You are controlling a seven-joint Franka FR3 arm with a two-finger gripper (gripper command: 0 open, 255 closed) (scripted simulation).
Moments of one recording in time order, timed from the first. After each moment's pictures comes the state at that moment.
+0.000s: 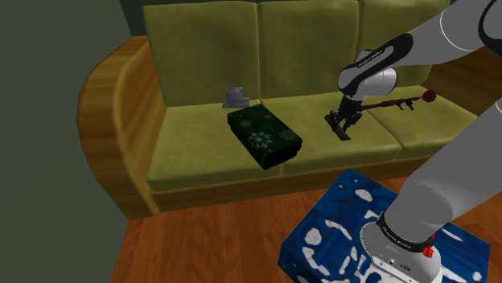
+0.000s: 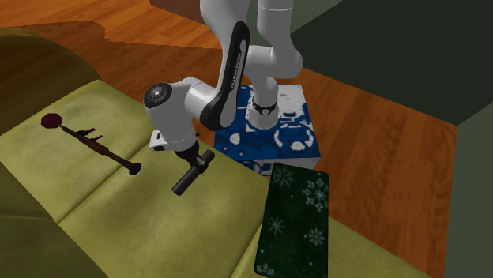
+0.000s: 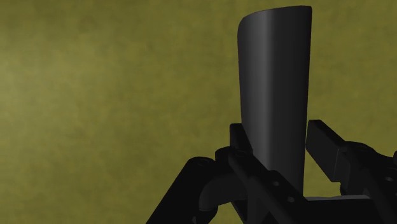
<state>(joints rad) -0.22 -0.13 -0.48 -2.54 0.03 2.42 -0.03</state>
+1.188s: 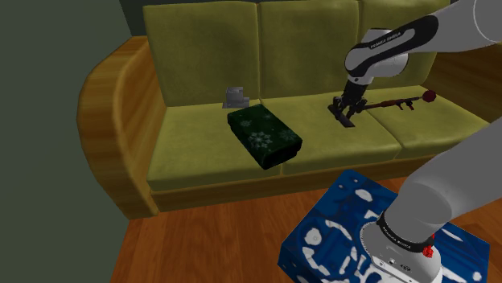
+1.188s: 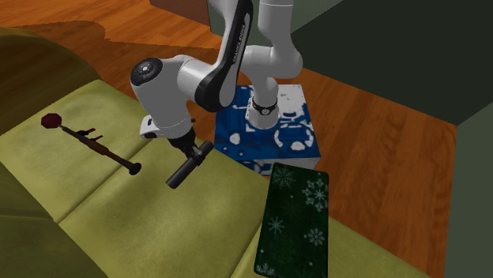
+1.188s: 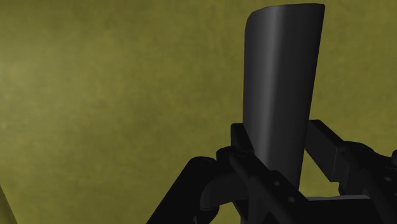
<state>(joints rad) -0.24 -0.26 -0.45 -2.46 -0.04 2.23 0.04</state>
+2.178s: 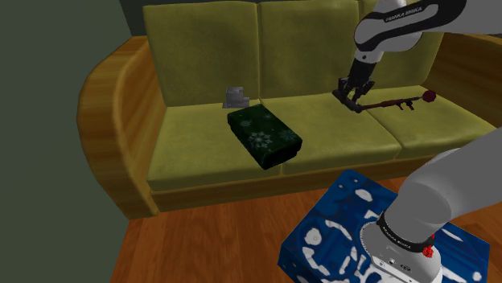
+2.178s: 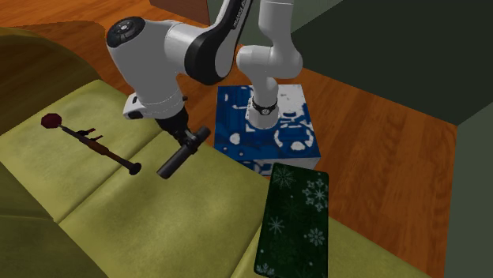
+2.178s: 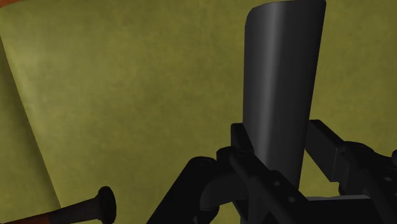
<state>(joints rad) -0.25 -0.35 -0.42 -2.33 -0.06 2.01 0.08</state>
